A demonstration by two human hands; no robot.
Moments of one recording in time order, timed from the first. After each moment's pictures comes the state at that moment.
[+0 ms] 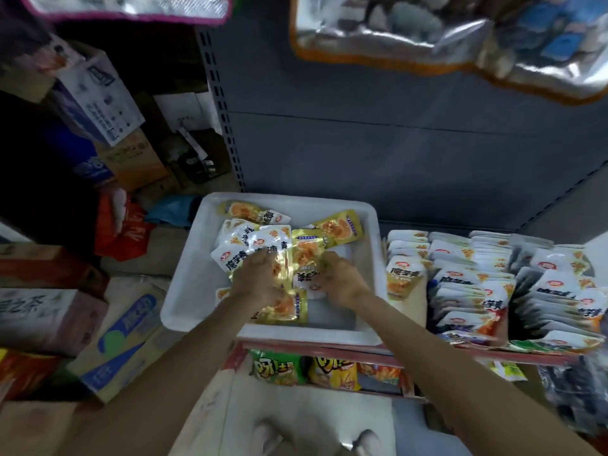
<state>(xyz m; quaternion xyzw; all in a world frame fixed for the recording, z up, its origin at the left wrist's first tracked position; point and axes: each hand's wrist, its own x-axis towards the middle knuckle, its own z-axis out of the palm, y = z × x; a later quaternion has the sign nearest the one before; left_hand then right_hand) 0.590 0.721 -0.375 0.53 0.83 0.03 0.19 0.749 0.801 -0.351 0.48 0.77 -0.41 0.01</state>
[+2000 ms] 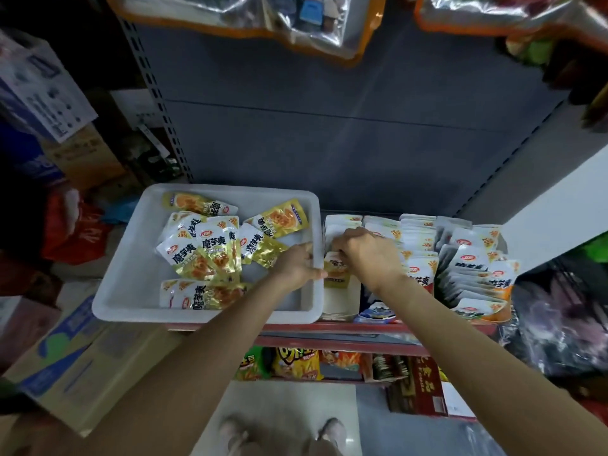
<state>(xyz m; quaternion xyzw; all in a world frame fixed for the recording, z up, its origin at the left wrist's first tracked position) 0.729 0.786 -0.351 0.49 0.71 0.26 0.44 0.871 0.839 -0.299 0.37 0.93 0.02 0.04</state>
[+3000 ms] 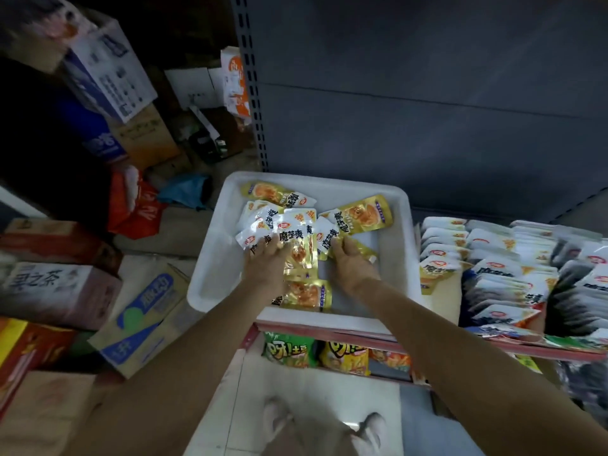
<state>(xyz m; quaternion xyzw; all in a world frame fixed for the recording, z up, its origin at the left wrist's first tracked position) 0.565 0.705 -0.391 0.54 0.81 -0.08 0.22 0.716 0.804 -0.406 0.45 0.85 -0.20 0.16</state>
